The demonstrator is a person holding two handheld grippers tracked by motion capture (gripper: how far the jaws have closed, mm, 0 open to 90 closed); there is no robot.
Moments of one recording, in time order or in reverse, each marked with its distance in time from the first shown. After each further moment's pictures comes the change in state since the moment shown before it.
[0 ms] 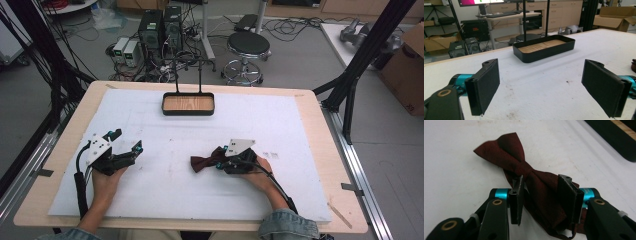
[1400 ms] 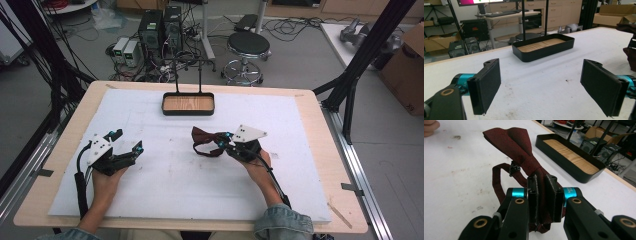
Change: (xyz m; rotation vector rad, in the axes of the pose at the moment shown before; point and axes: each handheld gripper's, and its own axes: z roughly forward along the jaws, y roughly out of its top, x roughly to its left) left arm -0.001 0.000 0.000 0.005 -0.002 0.008; right arm -0.015 0.026 -0.022 -0.185 -0.188 0.122
